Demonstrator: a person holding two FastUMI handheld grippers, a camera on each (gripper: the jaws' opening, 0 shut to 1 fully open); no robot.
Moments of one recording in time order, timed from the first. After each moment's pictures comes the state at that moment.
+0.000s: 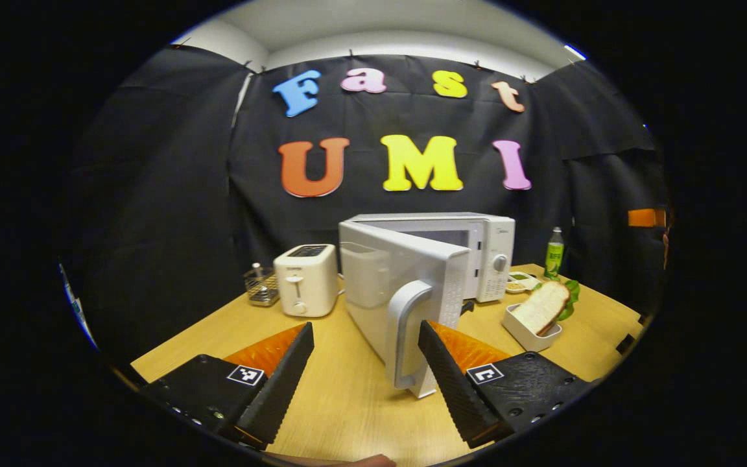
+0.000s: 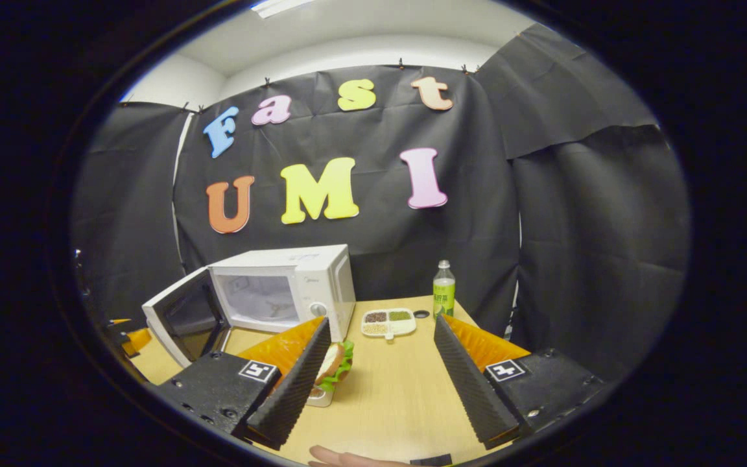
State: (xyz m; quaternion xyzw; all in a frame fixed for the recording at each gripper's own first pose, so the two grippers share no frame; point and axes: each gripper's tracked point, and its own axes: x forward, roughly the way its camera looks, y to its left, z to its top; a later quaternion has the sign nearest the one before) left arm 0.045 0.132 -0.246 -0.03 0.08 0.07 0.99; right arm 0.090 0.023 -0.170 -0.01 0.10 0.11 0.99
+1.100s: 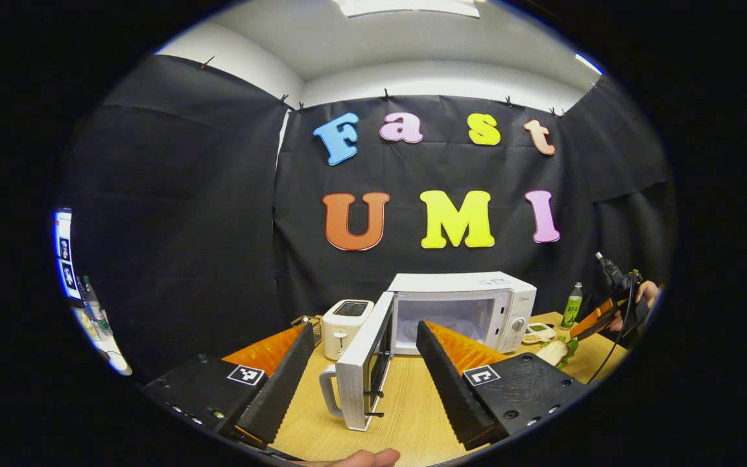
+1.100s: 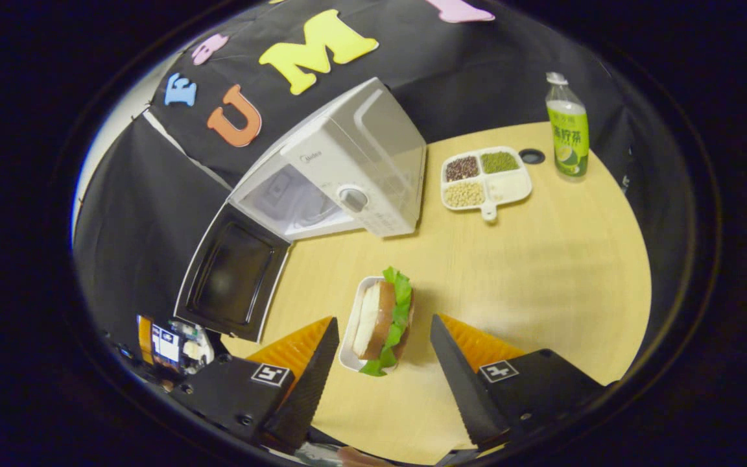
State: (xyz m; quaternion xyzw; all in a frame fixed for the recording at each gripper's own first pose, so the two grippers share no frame) left arm 0.022 0.137 -0.125 -0.01 0.00 0.12 0.99; right arm 0.188 0.100 -0.317 0.13 0.53 0.30 0.78
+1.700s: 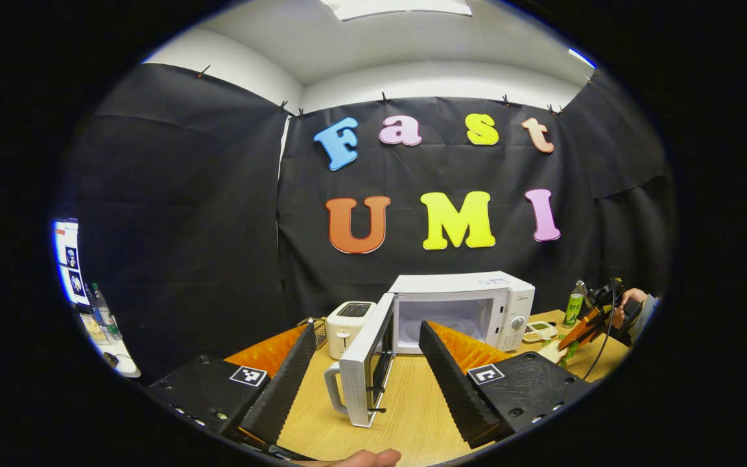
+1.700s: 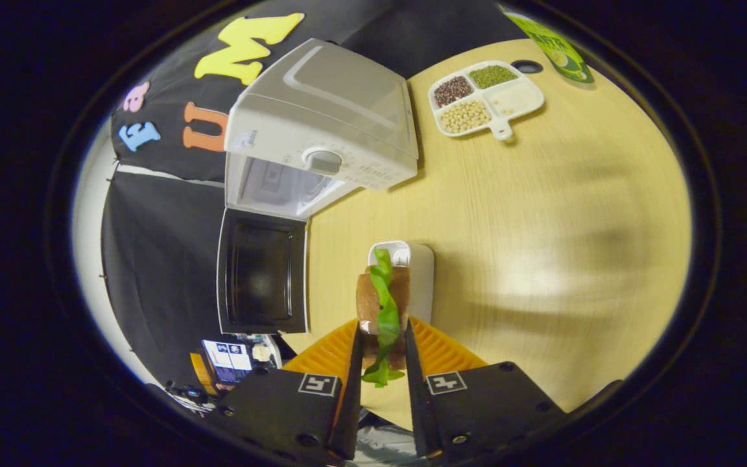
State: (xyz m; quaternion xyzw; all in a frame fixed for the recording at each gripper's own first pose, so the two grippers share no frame) left arm 0.007 0.126 -0.114 -0.01 -0.01 0.12 0.99; right arm 0.171 0.120 -0.337 0.21 0.62 0.30 0.69
